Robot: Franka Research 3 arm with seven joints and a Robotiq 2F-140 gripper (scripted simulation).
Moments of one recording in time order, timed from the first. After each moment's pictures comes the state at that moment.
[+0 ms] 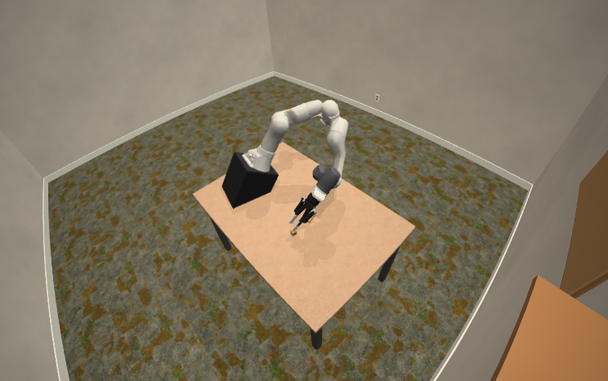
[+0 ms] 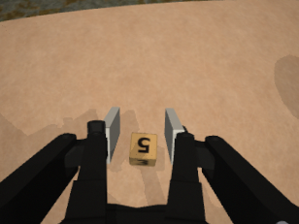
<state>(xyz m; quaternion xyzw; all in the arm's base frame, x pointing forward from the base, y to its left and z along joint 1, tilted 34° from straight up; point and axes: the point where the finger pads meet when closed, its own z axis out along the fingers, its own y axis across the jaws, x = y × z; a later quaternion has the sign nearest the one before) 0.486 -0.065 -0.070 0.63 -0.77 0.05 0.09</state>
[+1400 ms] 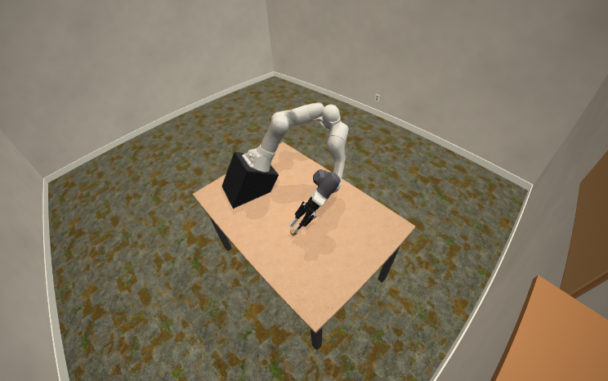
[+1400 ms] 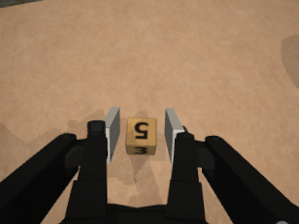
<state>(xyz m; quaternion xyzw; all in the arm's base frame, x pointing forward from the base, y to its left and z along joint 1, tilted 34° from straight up) 0.488 -0.043 -0.100 0.61 -0.78 0.05 0.09</state>
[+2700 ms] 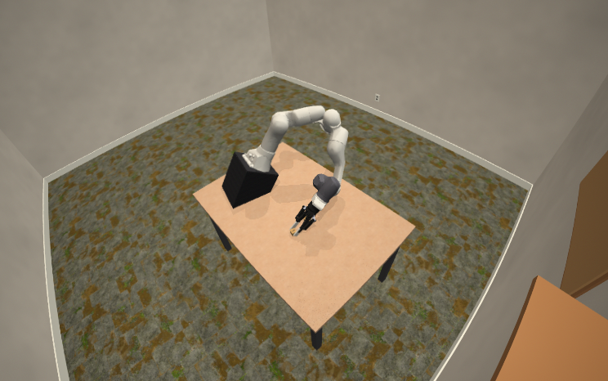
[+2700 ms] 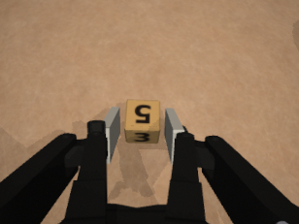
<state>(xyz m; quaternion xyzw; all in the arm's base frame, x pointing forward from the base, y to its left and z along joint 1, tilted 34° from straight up) 0.493 -0.025 -0.128 0.61 -0.79 0.05 0.09</state>
